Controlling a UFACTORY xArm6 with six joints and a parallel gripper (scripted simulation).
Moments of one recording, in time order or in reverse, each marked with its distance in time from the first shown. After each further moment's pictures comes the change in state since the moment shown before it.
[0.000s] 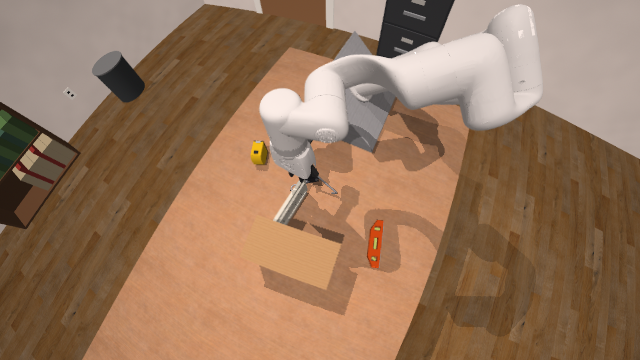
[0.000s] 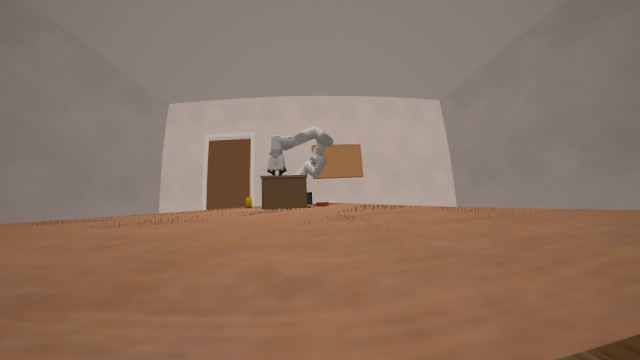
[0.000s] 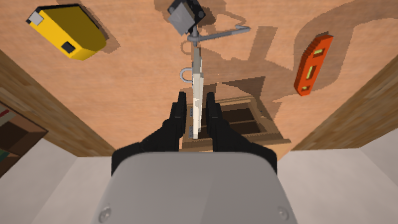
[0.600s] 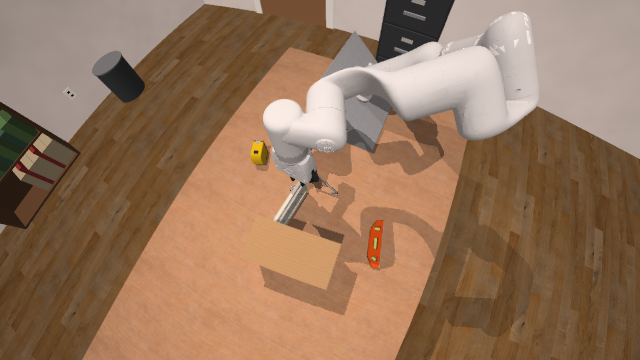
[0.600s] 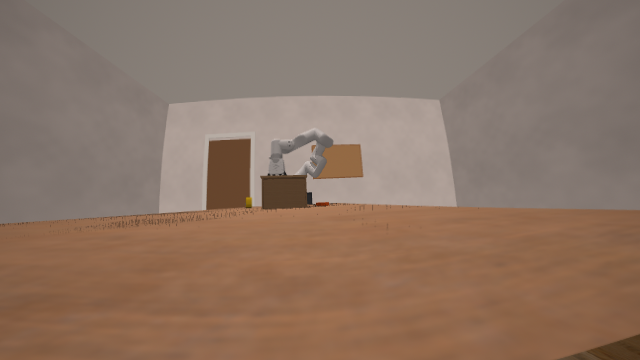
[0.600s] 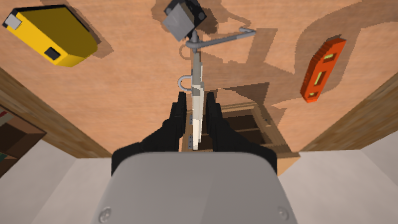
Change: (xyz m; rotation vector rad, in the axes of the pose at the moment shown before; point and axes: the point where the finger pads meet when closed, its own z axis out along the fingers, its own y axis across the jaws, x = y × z) arm 0.000 0.000 0.028 0.000 0.000 0.000
